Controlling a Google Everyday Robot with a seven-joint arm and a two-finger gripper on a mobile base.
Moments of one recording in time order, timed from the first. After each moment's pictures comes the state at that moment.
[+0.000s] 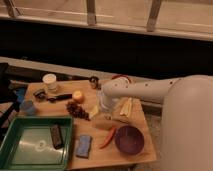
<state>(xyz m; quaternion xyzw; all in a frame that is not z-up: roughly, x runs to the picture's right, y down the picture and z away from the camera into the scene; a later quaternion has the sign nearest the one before) -0.011 0.158 0.829 -0.35 0.12 0.64 0.67</state>
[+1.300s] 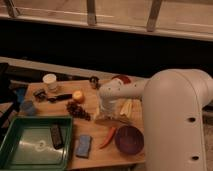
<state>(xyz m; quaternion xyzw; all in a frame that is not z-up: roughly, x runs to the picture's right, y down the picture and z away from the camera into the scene) 0.011 0.171 0.868 -0.30 0.19 0.65 0.67</state>
